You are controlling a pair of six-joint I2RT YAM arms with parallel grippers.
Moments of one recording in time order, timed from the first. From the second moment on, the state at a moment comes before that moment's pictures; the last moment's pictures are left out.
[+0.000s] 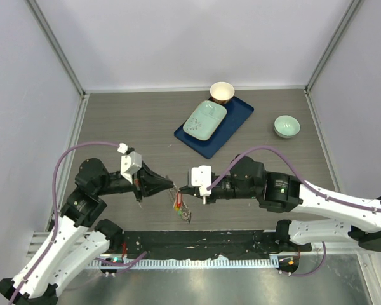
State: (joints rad) left arm -0.54 0.57 0.71 -0.14 0.90 -0.16; right arm 1.28 1.03 1.10 -0.28 -0.18 -0.34
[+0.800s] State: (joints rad) left arm -0.54 0.70 0.91 -0.37 1.07 -0.04; right arm 1.28 1.00 1.19 -0.45 -0.41 -0.47
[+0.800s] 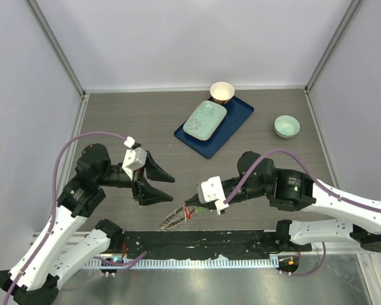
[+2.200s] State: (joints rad) left arm -0.55 0.64 0.76 -0.11 1.12 -0.27; right arm 1.28 1.09 1.23 -0.41 -0.47 -0.50
